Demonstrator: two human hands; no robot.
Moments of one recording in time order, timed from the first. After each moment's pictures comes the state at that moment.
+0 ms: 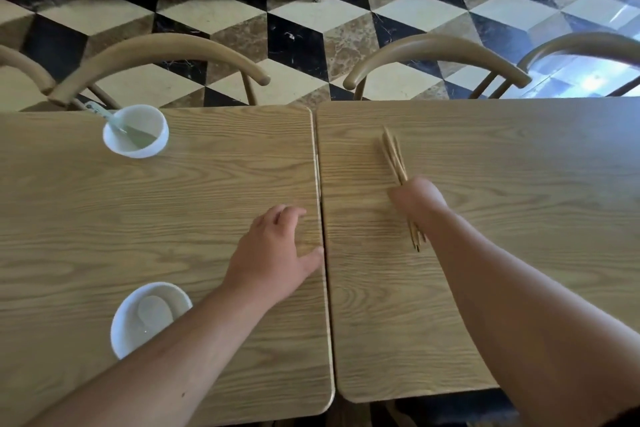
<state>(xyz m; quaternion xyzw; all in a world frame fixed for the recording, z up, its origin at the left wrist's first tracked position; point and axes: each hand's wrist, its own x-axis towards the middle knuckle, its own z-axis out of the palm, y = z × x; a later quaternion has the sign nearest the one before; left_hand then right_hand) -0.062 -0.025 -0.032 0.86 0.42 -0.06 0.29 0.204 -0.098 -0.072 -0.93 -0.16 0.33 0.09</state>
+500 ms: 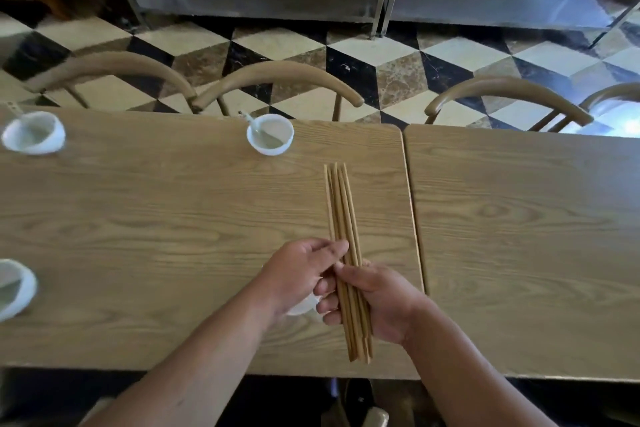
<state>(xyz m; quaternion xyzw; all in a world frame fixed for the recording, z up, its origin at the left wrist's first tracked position) -0.253 0.009 0.034 0.49 0.41 0.03 0.77 -0.119 -0.094 0.023 -0.43 -0.06 0.77 0.46</state>
